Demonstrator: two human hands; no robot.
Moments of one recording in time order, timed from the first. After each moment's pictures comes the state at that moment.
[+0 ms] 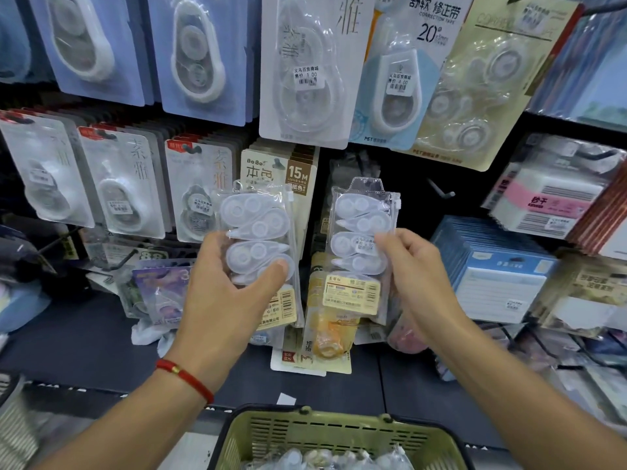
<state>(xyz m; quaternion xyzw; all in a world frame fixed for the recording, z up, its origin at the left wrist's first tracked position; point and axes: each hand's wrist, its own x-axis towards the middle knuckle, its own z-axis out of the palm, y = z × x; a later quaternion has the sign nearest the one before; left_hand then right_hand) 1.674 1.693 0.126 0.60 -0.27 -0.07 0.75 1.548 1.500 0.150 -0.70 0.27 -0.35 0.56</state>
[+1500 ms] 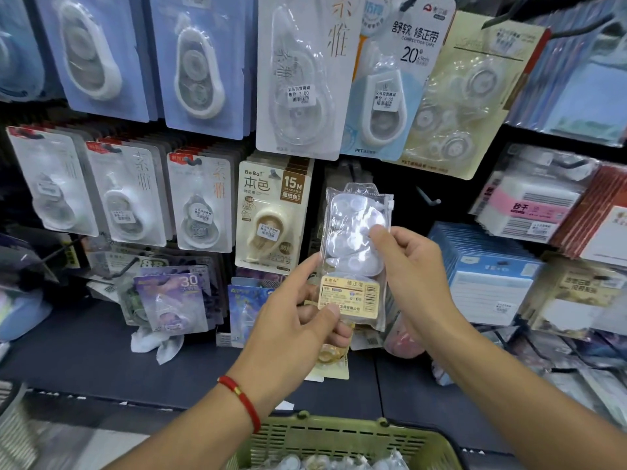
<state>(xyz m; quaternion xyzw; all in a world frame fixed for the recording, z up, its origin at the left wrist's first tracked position) 1.619 1.671 0.128 0.58 -0.33 -0.26 0.69 1.542 1.516 0.168 -0.72 0.22 -0.41 0.52</state>
